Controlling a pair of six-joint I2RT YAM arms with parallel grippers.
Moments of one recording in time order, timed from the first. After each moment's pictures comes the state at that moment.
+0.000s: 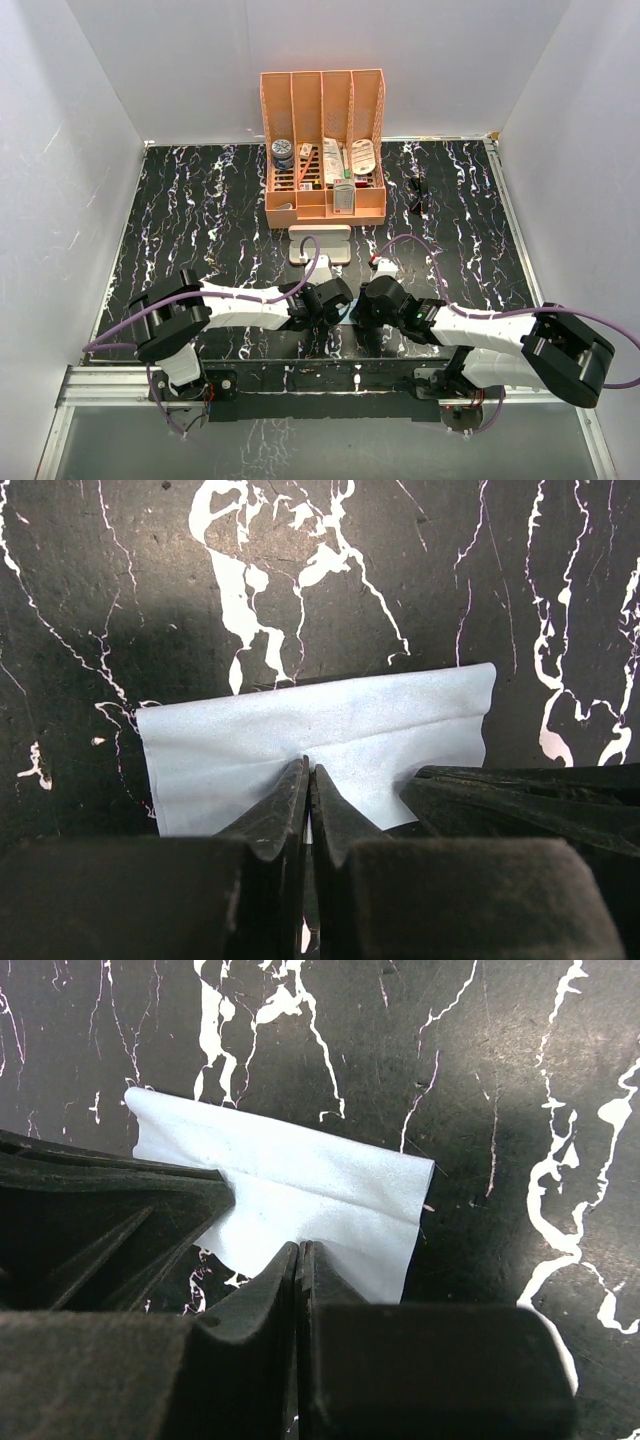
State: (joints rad) left arm -1.18 1.66 0.85 -0.22 -0.43 -1.10; right arm 0.92 1.17 0.35 0.05 0.14 0.81
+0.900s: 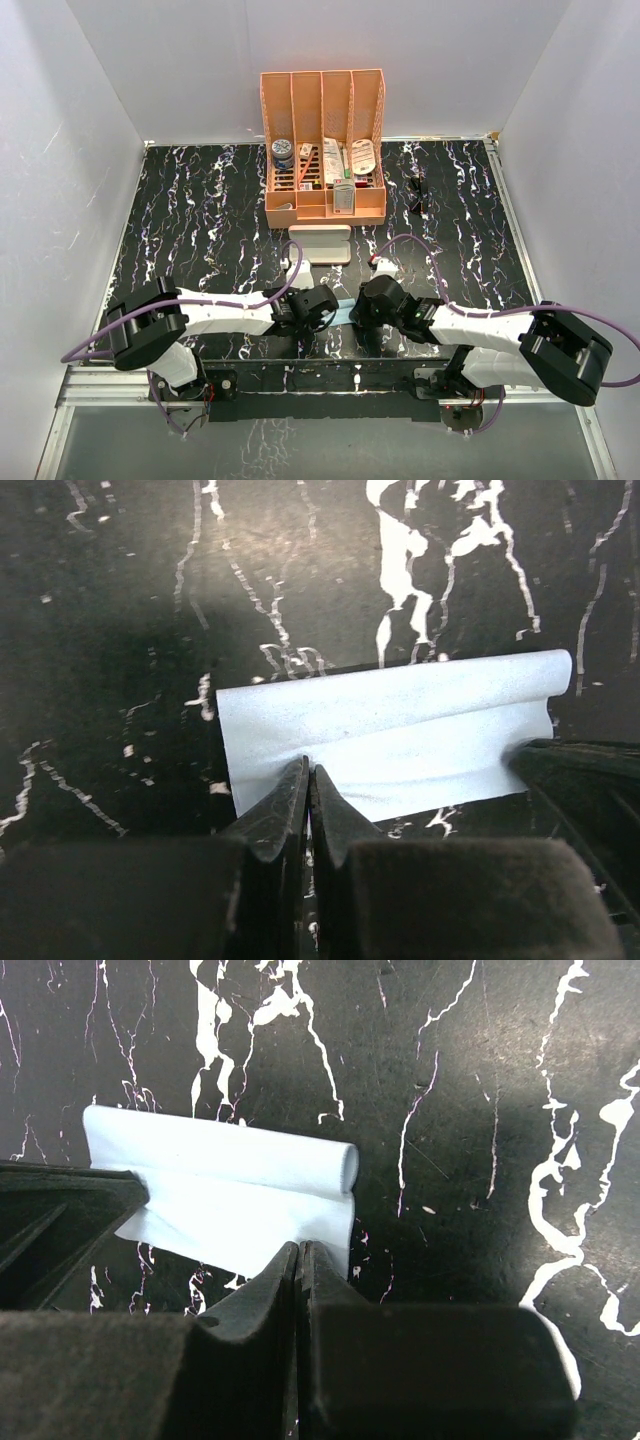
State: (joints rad) left arm -1.19 1.54 0.76 -0.34 -0.48 -1.17; right arm 0.92 1.18 0.36 0.04 0.14 0.81
